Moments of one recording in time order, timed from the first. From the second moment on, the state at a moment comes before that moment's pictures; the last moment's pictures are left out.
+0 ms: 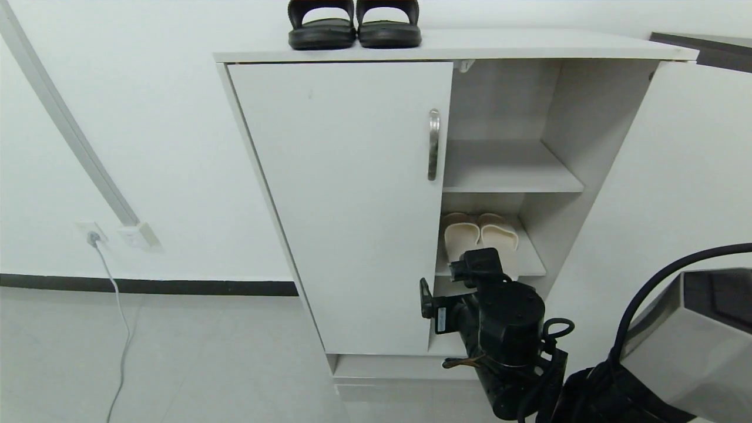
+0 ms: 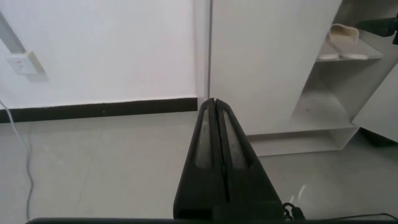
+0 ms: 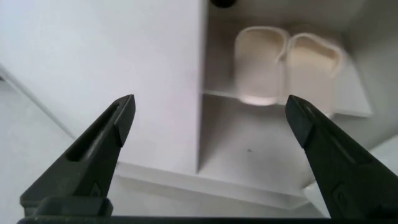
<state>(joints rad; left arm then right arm) 0.00 0.00 0.00 0.00 -0.06 0.02 0.89 2.09 -0.75 -1.27 -0.72 0.07</state>
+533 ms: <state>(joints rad) 0.00 0.00 0.00 0.00 -0.06 0.01 0.89 2.10 -0.75 -1.29 -0.71 0.07</state>
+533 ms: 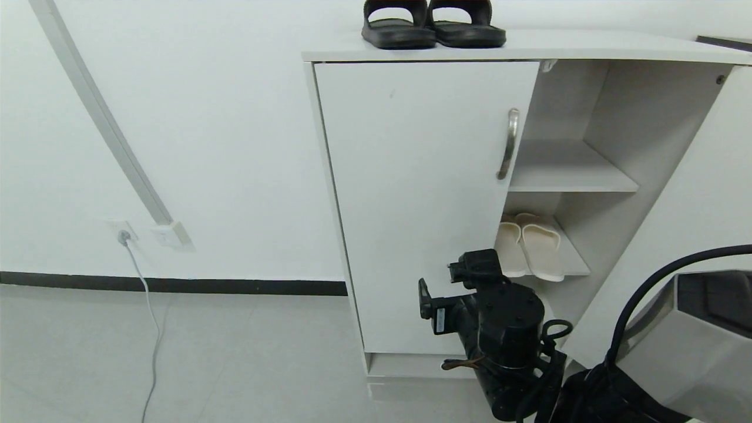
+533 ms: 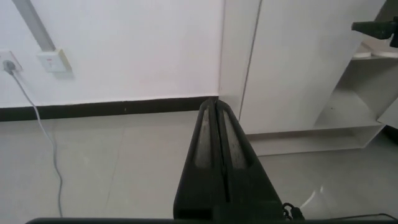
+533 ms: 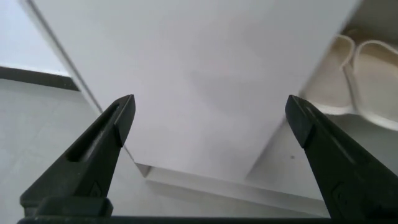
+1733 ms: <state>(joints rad) 0.00 0.00 0.00 0.00 -0.06 0.01 0.87 2.10 -0.67 -1.43 -0.67 0.01</state>
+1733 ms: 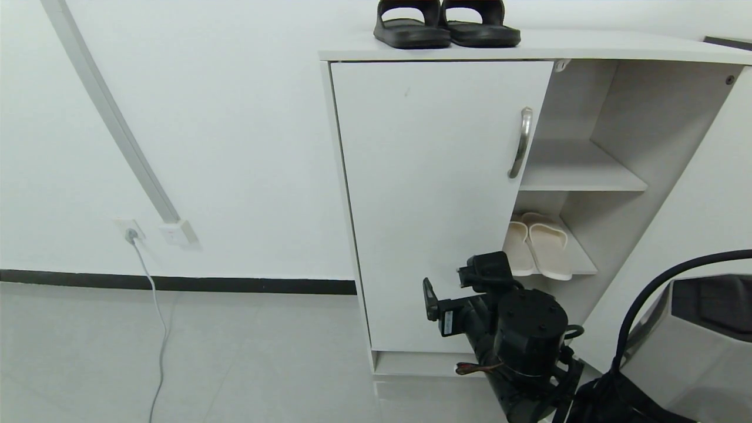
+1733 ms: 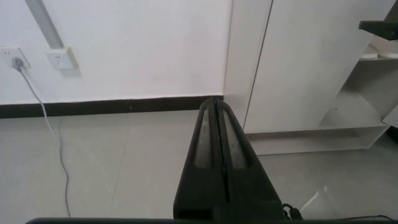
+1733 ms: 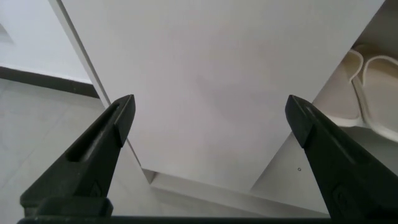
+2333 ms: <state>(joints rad) 0.00 0.00 0.00 0.00 -0.06 0.01 0.87 2.10 -0.68 -1.43 -0.67 0.00</state>
